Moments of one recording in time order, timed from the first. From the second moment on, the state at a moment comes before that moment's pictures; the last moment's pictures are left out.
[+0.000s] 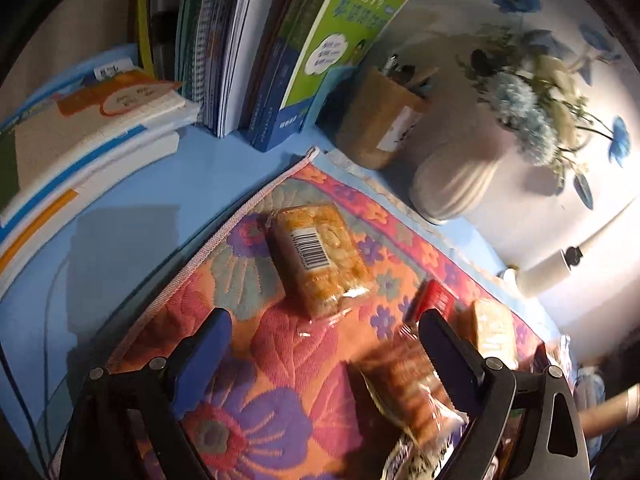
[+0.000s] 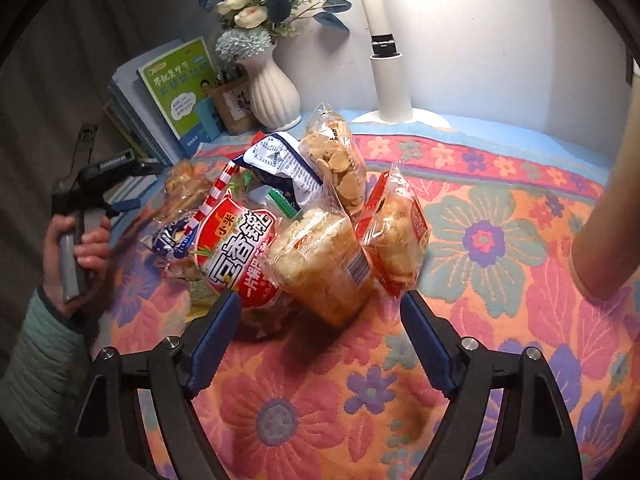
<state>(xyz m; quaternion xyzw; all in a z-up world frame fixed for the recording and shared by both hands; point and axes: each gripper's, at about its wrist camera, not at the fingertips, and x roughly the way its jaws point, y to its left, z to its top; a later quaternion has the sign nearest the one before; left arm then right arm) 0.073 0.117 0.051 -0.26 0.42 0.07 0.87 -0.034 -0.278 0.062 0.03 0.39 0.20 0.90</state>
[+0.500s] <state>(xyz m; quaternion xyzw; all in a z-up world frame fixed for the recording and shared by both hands) 0.130 0.102 0.018 -0.20 0.44 0.12 0.87 0.008 -0.253 0.049 -0.04 0.38 0.28 0.88</state>
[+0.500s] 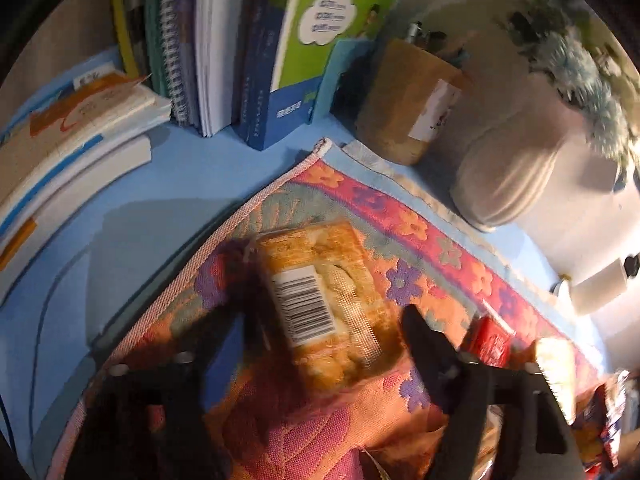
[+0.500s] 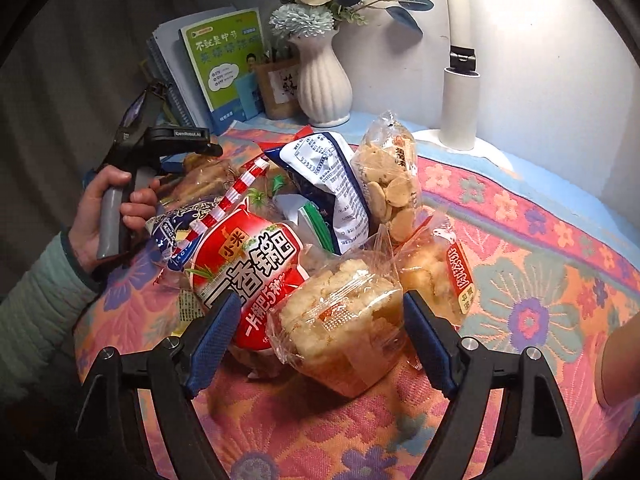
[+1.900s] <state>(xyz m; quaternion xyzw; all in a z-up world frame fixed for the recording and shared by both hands) -0.089 -0.088 0.096 -0.07 0.40 -0.19 0.89 -0.074 -0.301 0.020 -0.06 0.46 0.27 0.85</state>
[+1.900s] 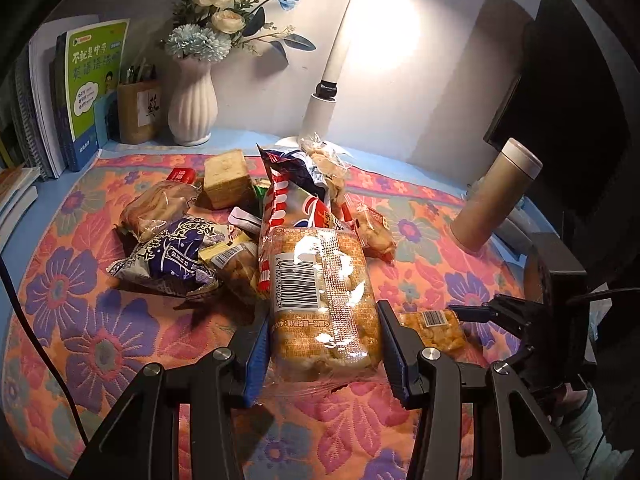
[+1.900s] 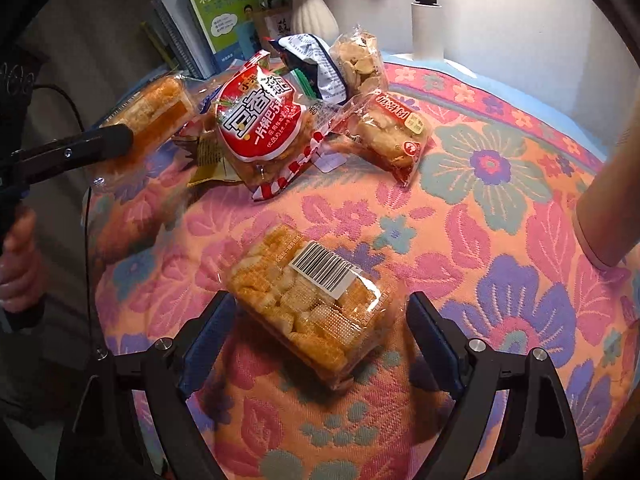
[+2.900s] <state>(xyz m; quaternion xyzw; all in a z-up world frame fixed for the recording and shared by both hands) -0.127 -0.147 0.129 0.00 0.34 -0.18 0.93 -0.142 -0.370 0.090 0.02 0.36 0.13 0.93</state>
